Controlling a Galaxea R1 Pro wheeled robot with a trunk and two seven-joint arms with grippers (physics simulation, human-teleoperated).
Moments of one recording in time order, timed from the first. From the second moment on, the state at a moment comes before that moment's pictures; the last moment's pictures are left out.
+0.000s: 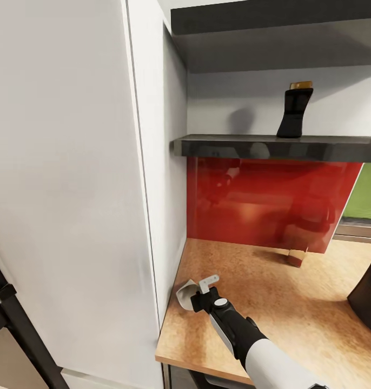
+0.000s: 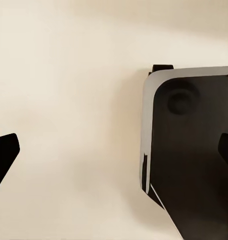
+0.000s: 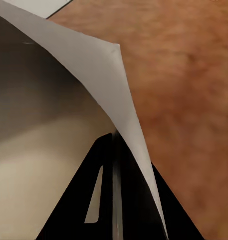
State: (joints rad) left arm -0.09 0.12 0.00 0.00 0.00 -0.14 0.03; right arm -0.66 0.17 0.35 -0.51 0.01 0.21 0.01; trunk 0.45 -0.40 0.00
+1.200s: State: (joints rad) left arm -0.09 0.12 0.00 -0.01 -0.01 -0.14 0.03; right arm -0.66 0.12 0.20 -1.00 0.01 0.31 0.00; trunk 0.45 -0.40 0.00
